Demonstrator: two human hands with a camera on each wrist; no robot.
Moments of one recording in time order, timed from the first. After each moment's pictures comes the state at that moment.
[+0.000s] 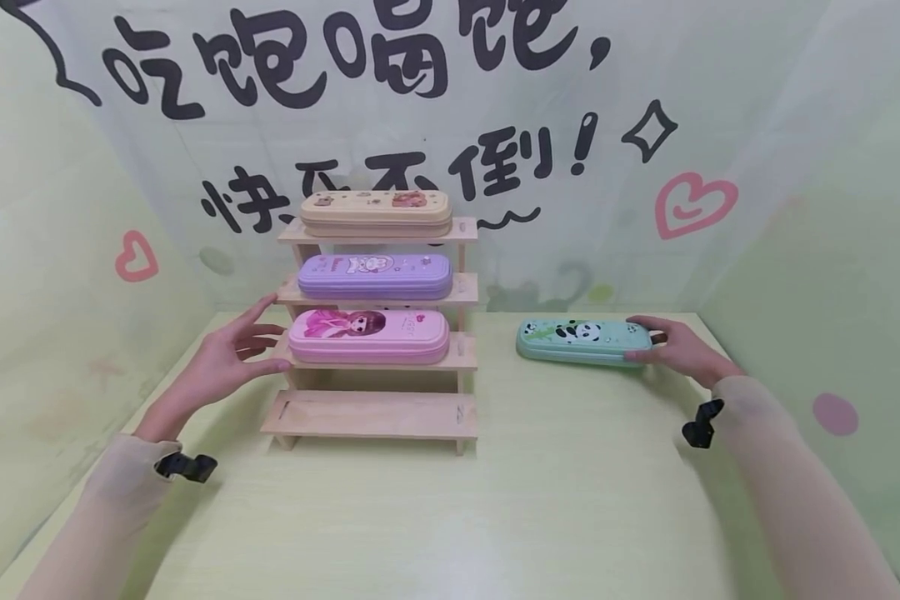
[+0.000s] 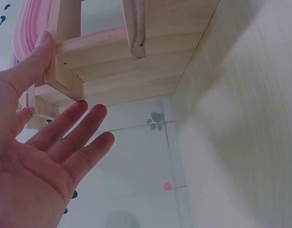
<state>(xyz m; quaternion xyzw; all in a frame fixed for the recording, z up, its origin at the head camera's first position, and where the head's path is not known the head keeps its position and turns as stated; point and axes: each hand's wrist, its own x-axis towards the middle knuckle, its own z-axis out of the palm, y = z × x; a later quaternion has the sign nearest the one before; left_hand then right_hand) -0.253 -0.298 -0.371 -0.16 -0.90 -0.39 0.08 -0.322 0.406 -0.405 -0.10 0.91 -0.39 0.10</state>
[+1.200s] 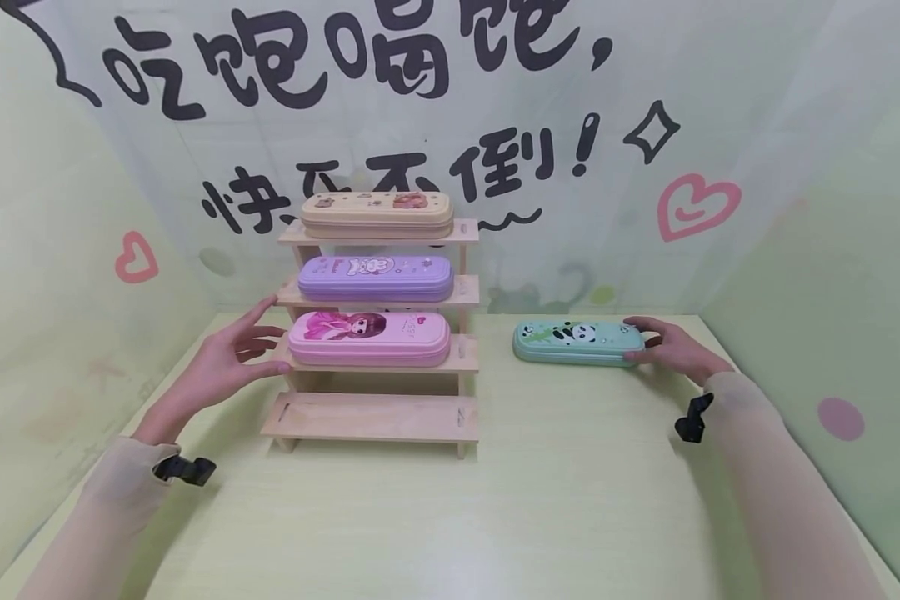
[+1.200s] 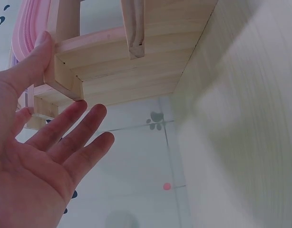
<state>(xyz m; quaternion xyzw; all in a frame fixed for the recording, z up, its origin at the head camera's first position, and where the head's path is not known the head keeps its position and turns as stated) -0.251 -0.299 -0.371 -0.16 -0.90 -0.39 0.08 -0.337 0.408 -0.416 -0.11 0.90 -0.40 0.13</state>
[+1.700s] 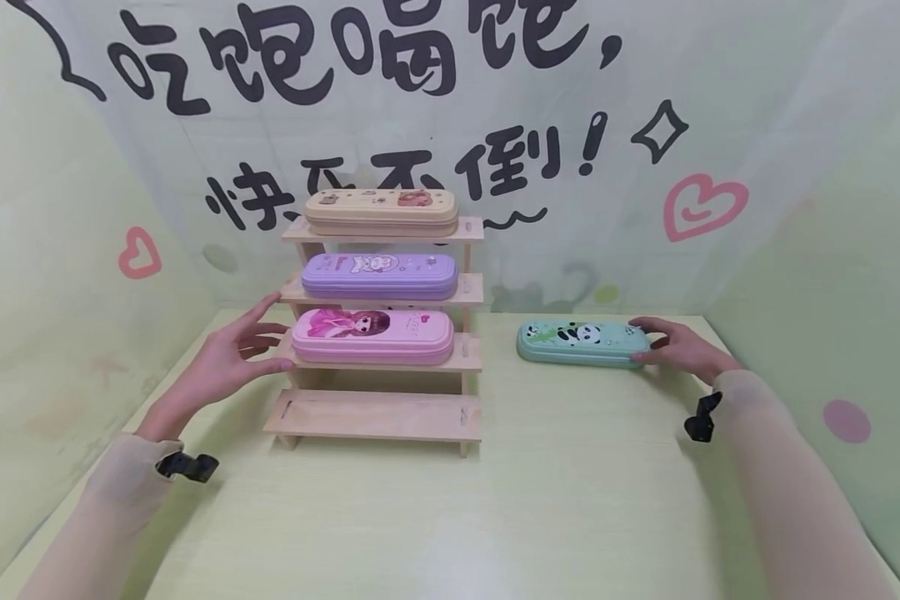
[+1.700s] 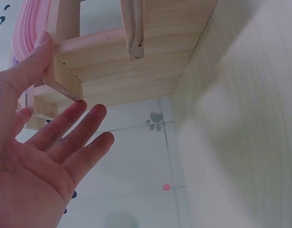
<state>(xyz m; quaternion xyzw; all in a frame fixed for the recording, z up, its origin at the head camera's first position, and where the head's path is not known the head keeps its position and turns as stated) -0.252 -0.299 -0.371 -0.16 -0.90 -0.39 0.08 -0.340 0.410 -0.409 -0.12 0.91 -0.37 0.13</state>
